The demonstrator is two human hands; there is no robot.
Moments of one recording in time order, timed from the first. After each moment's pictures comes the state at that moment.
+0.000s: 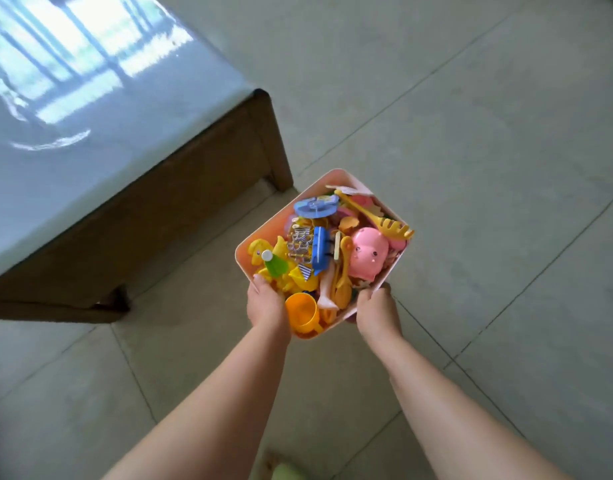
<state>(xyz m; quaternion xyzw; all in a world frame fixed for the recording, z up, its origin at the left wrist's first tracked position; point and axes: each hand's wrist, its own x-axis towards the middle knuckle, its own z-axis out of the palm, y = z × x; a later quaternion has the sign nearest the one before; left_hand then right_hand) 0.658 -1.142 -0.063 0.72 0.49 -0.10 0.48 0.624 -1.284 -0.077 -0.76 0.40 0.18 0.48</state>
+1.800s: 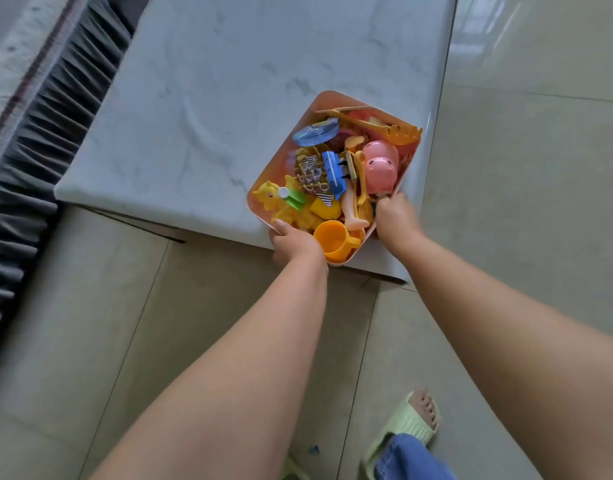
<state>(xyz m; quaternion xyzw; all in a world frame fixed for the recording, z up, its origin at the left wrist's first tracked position) 1.100 -1.051 0.022 0.28 0.78 0.19 0.53 1.209 -1.111 -0.011 -0.87 -0.06 0.35 0.34</state>
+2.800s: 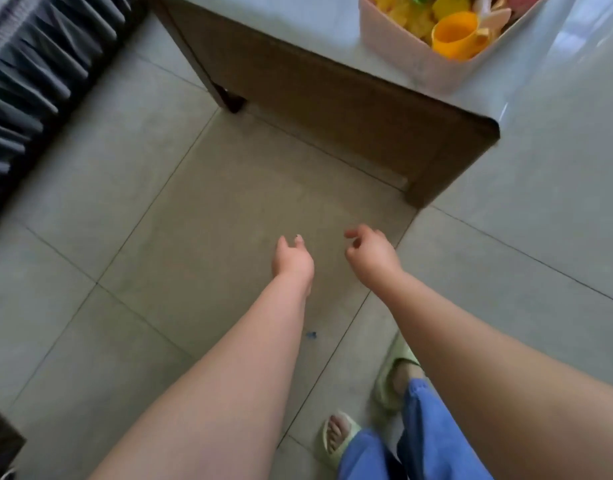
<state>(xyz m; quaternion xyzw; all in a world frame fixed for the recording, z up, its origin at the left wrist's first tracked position) 0.812 -1.222 -0.104 0.39 0.78 0.07 0.49 0.928 -1.272 -0.107 -0.83 -0.32 0.43 0.17</state>
